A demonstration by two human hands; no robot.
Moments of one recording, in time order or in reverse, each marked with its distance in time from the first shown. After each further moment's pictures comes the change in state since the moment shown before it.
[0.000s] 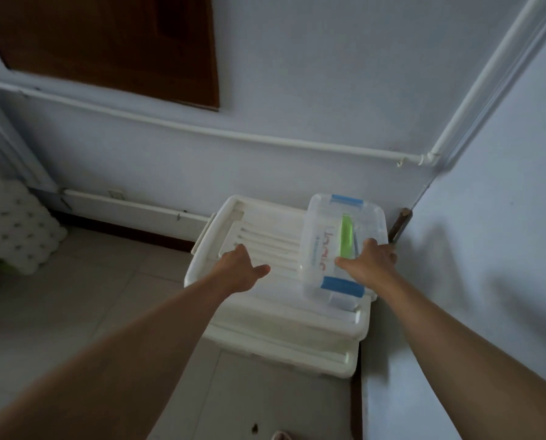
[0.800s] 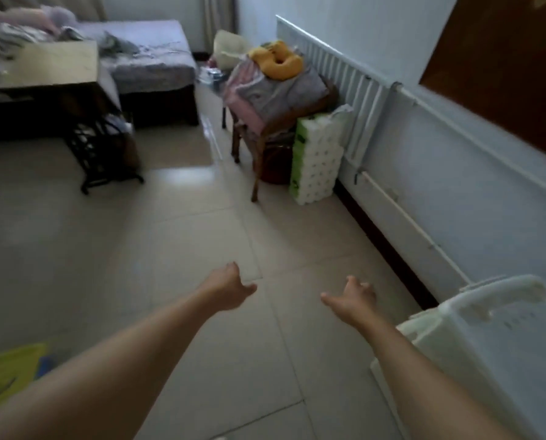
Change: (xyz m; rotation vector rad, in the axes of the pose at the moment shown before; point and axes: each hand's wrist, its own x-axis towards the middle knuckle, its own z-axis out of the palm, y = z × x) left_hand -0.363 -0.378 -0.020 -0.369 0.349 -0.852; right_hand -0.351 -0.207 0.257 -0.419 -0.521 -0.790
